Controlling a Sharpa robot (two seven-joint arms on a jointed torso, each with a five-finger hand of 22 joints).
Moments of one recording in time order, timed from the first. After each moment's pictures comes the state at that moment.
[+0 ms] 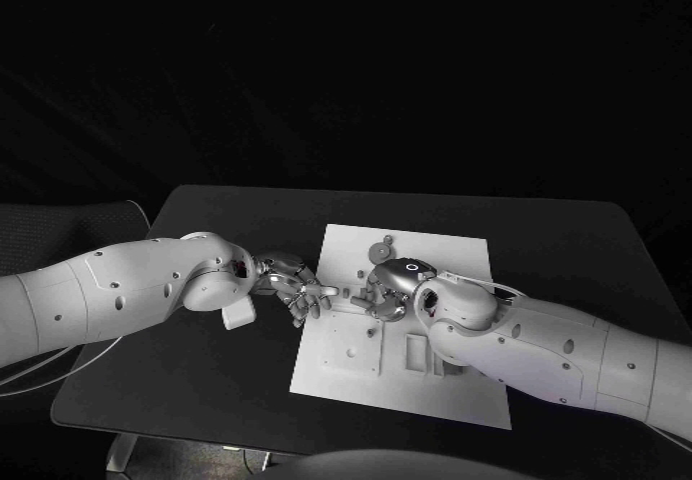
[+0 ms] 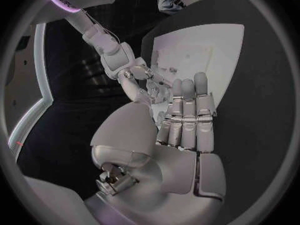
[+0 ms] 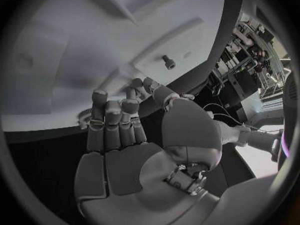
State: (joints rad) left arm 1.21 -0.85 -0.18 1.36 -0.54 0.27 -0.11; left_hand 1.21 0.07 -0.15 0.30 0.05 0.83 0.17 0.32 0.42 1.19 0.07 0.20 0.53 1.10 -0.02 0.60 0.98 0.05 1.18 -0.11 0.25 1.09; right arm 1.06 -0.48 -0.12 1.34 -1.70 -0.23 -0.32; right_hand 1.02 -0.18 0.60 -0.17 0.13 0.95 0.12 0.33 0.48 1.08 0.01 1.26 0.82 1.08 -0.09 1.41 0.95 0.25 1.01 0.03 0.93 1.31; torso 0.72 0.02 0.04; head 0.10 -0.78
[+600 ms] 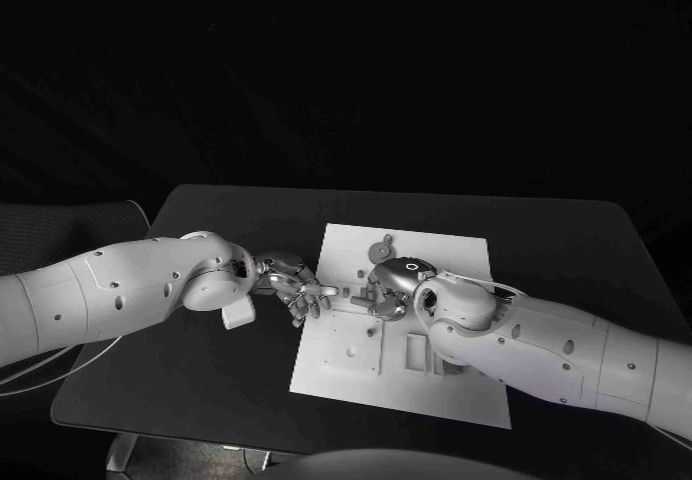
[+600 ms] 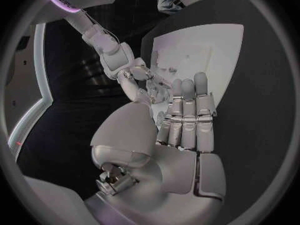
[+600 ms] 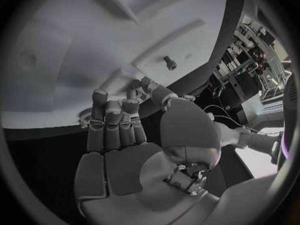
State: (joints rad) left arm 1.21 -0.84 -0.18 1.36 -0.54 0.27 -0.11; left_hand 1.21 0.07 -0.16 0.29 0.05 0.83 0.17 0.32 0.42 1.19 0.07 0.20 0.53 1.10 -0.02 0.60 0.98 0.05 1.18 -0.12 0.25 1.09; right arm 1.06 -0.48 -0.12 1.34 -1.72 -0.22 -0.34; right_hand 1.04 -0.16 0.59 -0.21 0.13 0.96 0.11 0.33 0.49 1.08 0.01 1.26 0.81 1.08 -0.09 1.41 0.95 0.25 1.01 0.03 0.93 1.31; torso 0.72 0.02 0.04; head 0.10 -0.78
